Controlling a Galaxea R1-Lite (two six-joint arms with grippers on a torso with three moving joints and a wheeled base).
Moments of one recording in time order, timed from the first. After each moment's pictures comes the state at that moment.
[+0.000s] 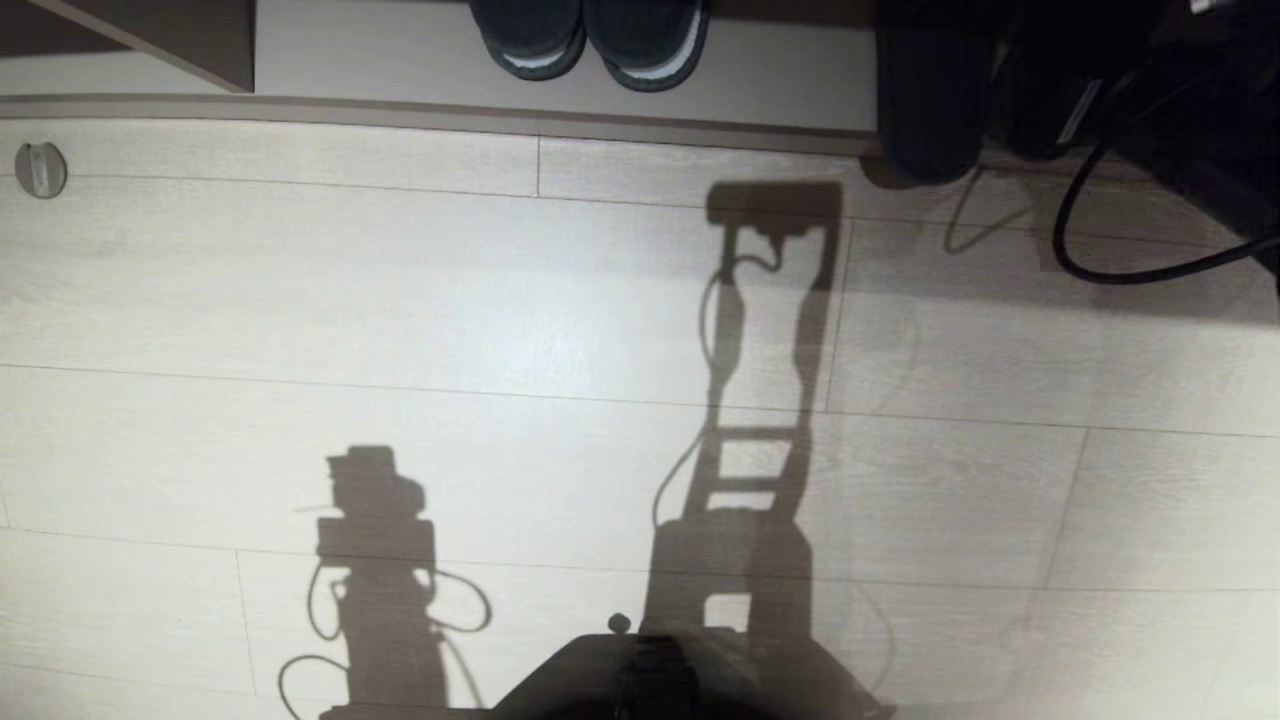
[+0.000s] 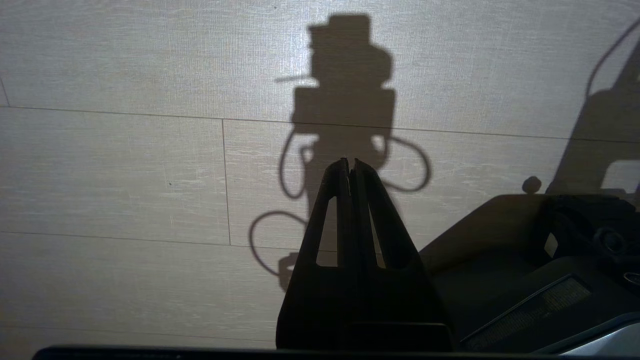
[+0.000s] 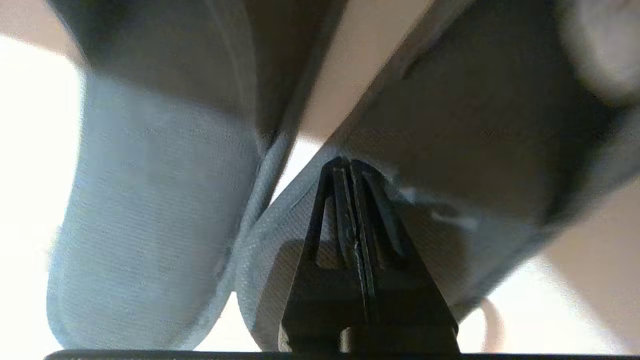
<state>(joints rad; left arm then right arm) 0.00 0.00 0.00 -0.01 0.00 -0.01 0.02 1.72 -1.42 -0.72 0.18 -0.13</state>
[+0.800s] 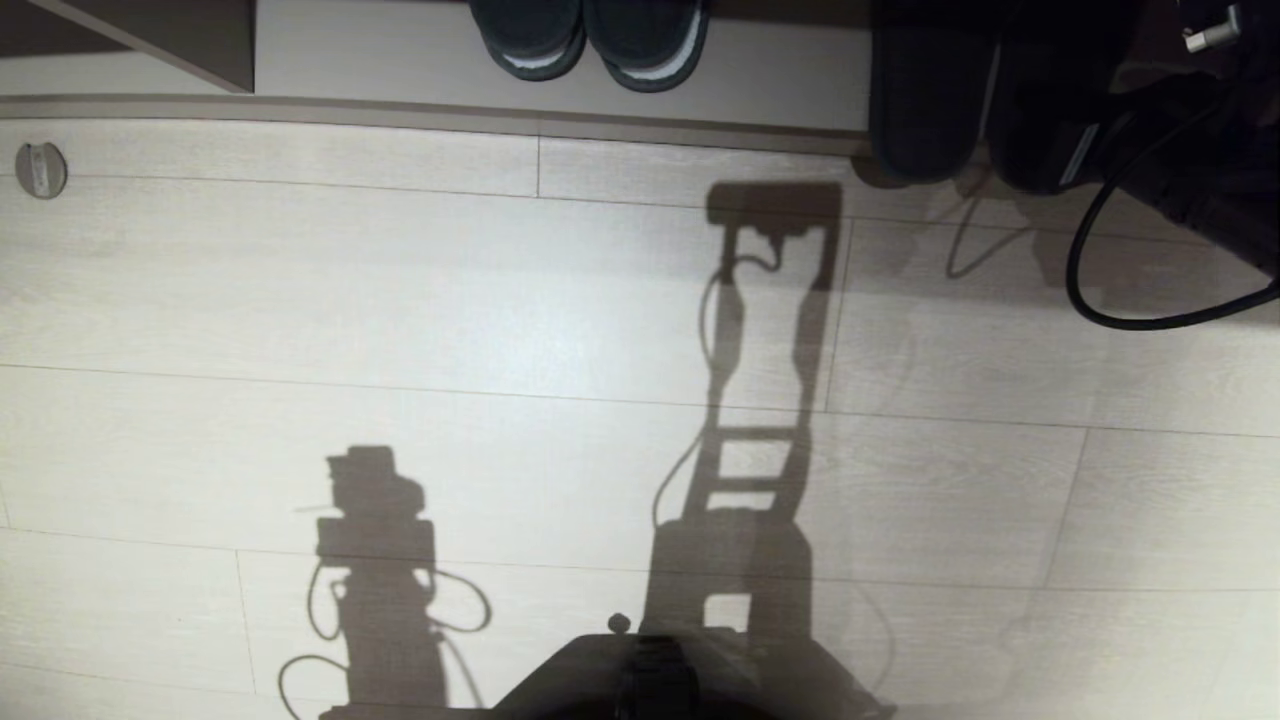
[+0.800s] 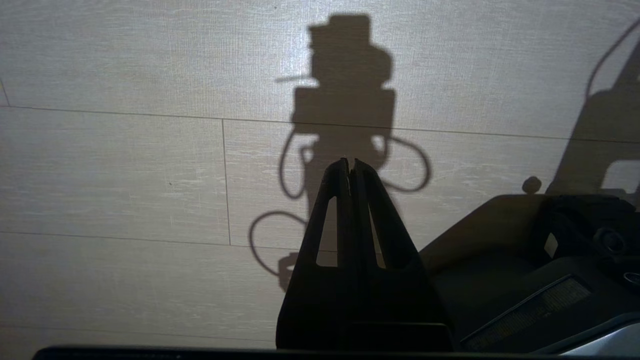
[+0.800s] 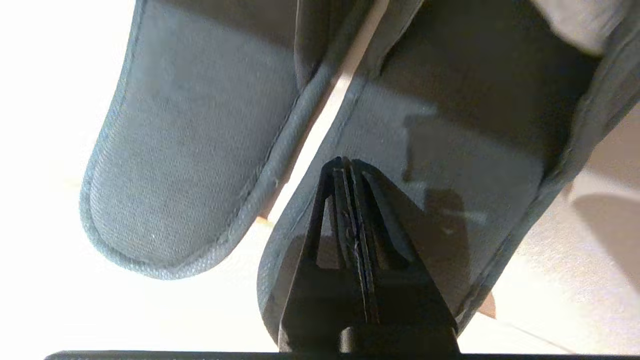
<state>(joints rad) 0.00 0.00 0.00 -0.01 0.00 -0.01 0.02 1.65 -1.29 -0.71 0.22 -0.19</state>
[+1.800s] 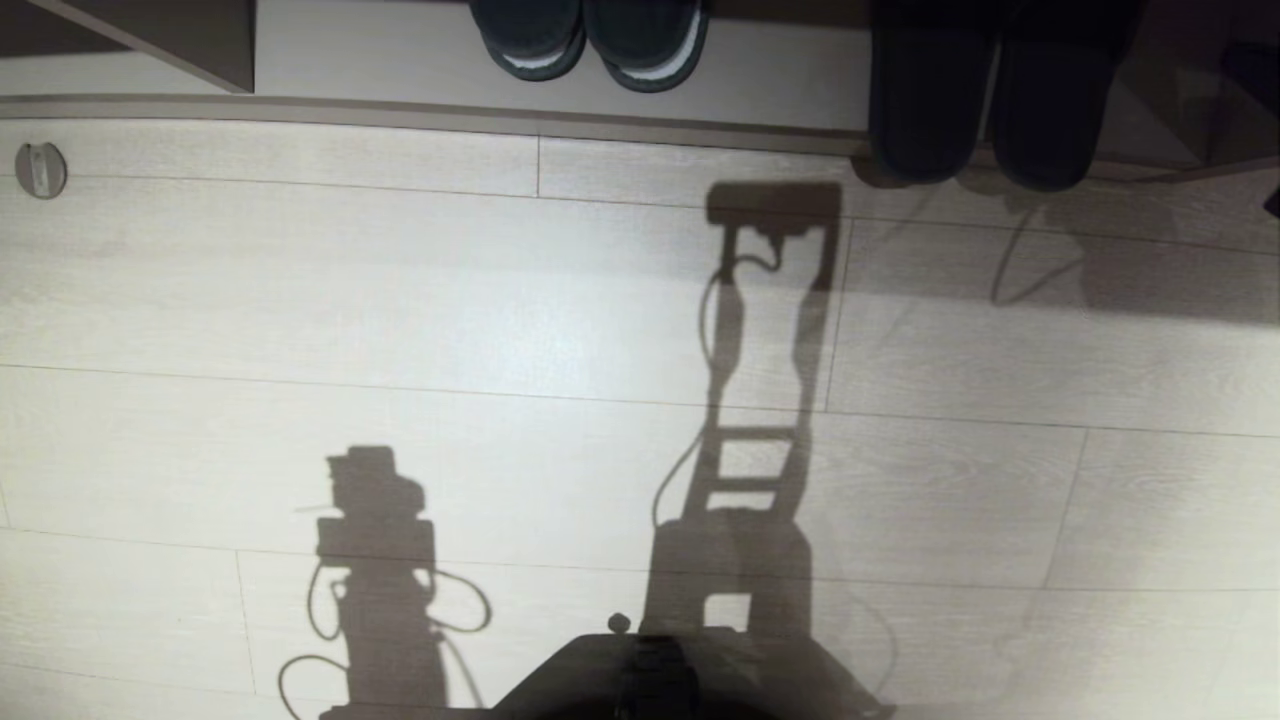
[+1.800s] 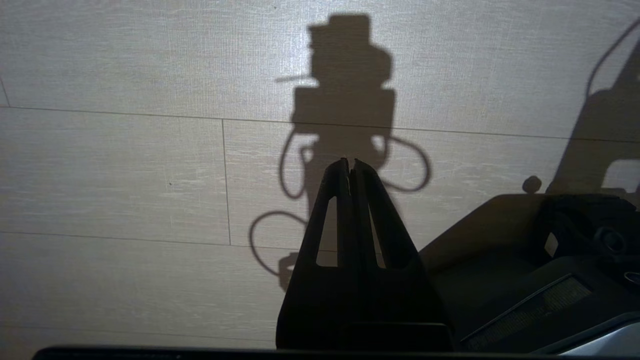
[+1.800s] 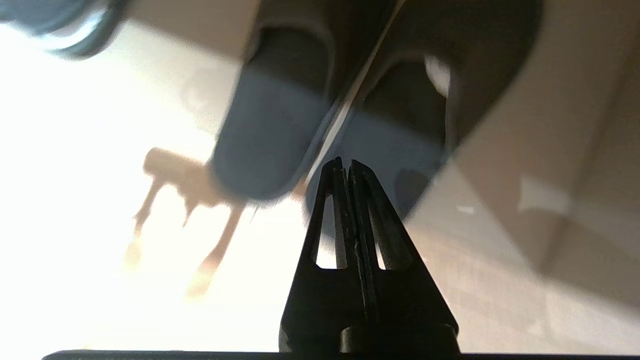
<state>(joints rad) 0.00 0.00 0.00 -0.01 0.00 -0.01 0.01 1.18 -0.90 -0.70 0.22 -0.19</state>
